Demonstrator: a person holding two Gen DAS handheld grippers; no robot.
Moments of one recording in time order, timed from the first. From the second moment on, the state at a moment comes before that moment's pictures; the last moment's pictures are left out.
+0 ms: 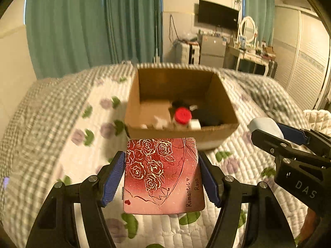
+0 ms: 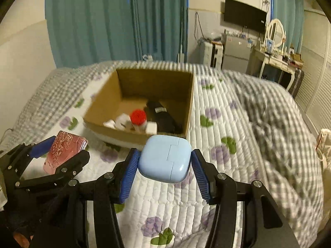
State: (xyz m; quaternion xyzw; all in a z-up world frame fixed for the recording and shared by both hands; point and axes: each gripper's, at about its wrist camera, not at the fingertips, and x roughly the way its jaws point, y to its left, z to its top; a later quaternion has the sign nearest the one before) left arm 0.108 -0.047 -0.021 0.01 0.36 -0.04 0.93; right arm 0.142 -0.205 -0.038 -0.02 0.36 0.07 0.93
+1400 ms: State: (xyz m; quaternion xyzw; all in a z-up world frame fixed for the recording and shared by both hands) left arm 0.330 -0.054 -0.039 0.04 0.38 -0.04 0.93; right arm 0.358 -0.216 -0.050 -0.03 0.35 0.13 0.93
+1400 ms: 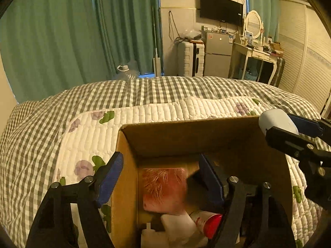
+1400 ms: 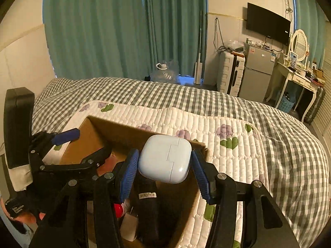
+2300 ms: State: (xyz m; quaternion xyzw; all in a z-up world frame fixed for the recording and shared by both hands) left arm 0.200 -0.033 0.086 0.05 0.27 -0.04 0.96; right arm 0.260 -0.231 0.055 -0.02 0.30 0.06 0.95
